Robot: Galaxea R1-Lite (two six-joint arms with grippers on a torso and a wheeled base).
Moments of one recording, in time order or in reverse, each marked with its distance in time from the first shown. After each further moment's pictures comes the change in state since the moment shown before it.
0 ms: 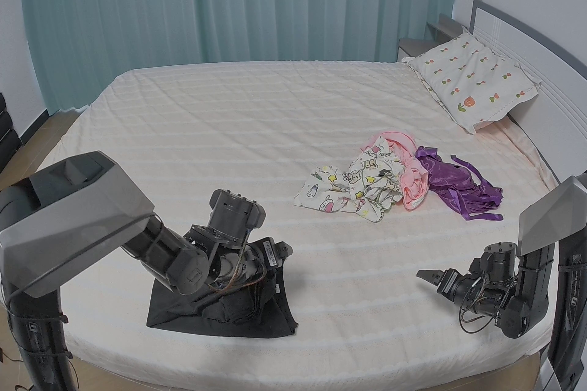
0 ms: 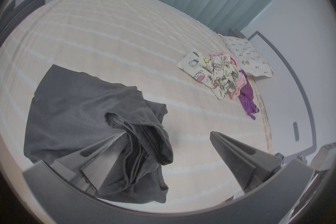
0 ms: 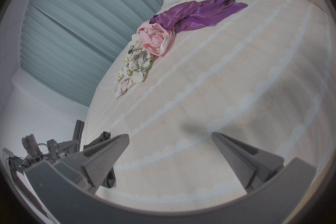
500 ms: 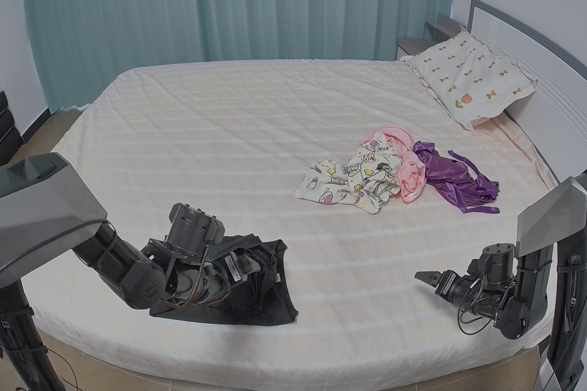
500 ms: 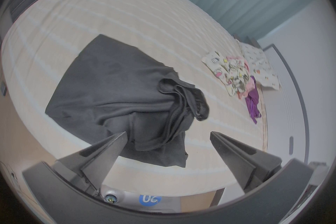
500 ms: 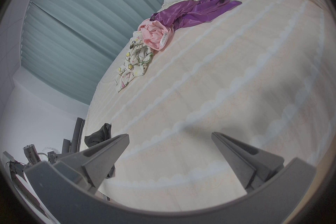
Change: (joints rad) left arm 0.066 -0.148 0.254 -0.025 -0.039 -0.133; right arm 0.011 0.004 0.001 0.000 -0.001 0.001
